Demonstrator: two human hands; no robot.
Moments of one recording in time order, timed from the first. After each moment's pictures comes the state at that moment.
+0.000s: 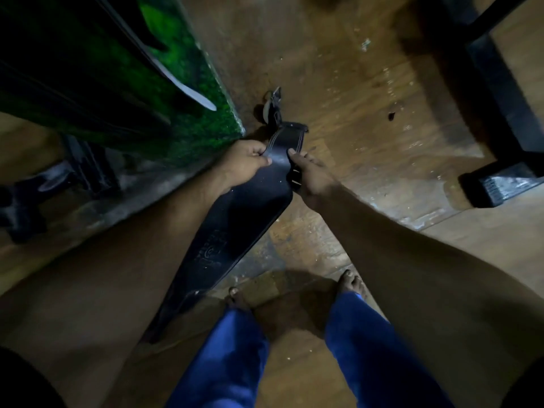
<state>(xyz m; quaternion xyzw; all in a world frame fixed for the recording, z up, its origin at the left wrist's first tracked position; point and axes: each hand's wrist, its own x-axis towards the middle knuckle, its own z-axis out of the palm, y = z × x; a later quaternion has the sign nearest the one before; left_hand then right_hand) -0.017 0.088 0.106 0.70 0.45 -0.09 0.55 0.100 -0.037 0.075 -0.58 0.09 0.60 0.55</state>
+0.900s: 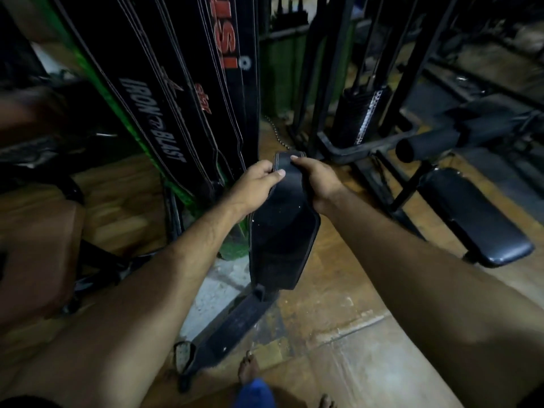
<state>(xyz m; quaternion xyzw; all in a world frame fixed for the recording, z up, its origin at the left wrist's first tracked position) -0.081 0.012 0.685 0.71 0.39 0.18 0.56 0.059 -0.054 0.678 -0.56 -0.15 0.54 0.61</state>
